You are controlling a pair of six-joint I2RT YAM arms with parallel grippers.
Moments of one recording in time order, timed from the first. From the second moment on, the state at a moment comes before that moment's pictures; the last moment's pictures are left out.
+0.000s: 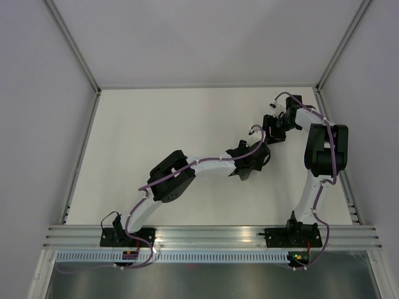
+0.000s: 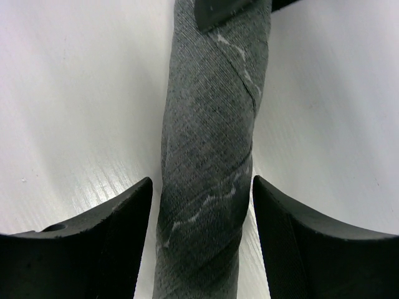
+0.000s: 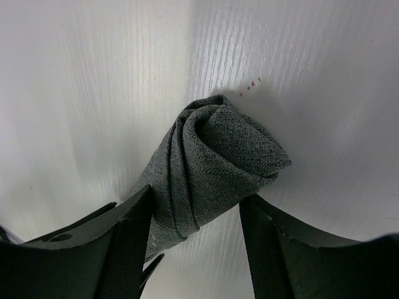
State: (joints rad) left arm -1.09 2.33 1.76 -0.23 -0.46 -0.55; right arm -0.07 2.06 1.46 -0.69 -0.52 -0.03
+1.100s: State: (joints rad) left arm -1.08 2.02 1.55 -0.05 -0.36 -0.47; right arm 0.01 2.16 1.66 -0.70 -0.47 -0.06
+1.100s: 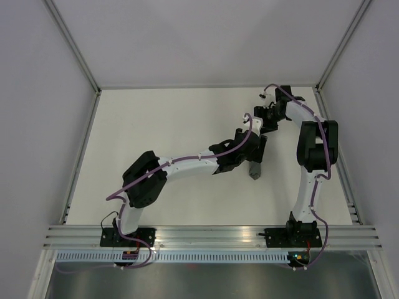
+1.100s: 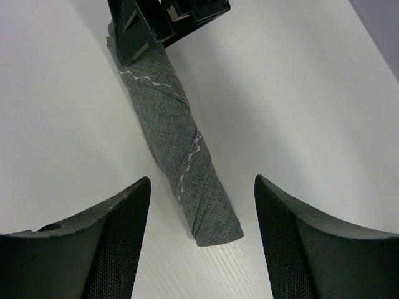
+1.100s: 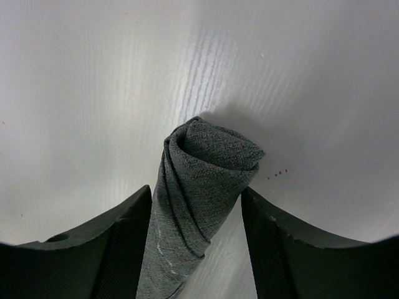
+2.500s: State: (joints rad) left arm -0.82 1.07 0.93 -0.19 -0.19 -0.45; right arm -0.22 1.12 1.20 -0.61 -0.46 -0.13
